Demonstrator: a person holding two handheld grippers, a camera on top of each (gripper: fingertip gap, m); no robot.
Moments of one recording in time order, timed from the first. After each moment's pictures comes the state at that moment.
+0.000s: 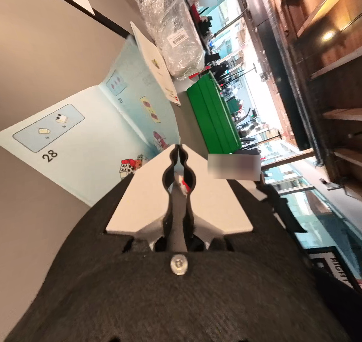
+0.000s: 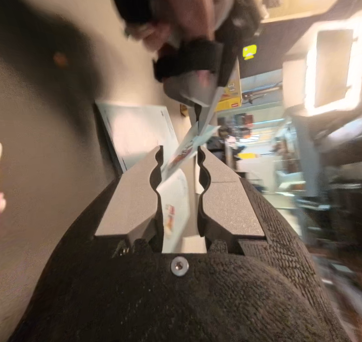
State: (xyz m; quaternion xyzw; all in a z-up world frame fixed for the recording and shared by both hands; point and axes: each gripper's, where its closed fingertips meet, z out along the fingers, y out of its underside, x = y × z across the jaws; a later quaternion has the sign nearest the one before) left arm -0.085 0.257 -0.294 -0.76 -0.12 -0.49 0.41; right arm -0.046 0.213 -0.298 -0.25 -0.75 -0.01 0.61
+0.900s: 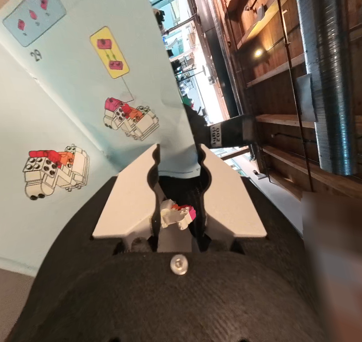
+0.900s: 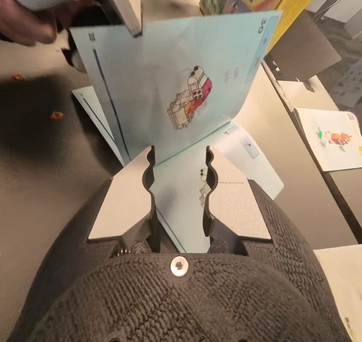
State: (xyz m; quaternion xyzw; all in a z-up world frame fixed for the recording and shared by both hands) left arm -0.060 0.212 -0.275 -0.68 -0.12 -0.62 0.38; right arm -0.061 0.249 -0.343 -0.51 -0.72 0.27 0.39
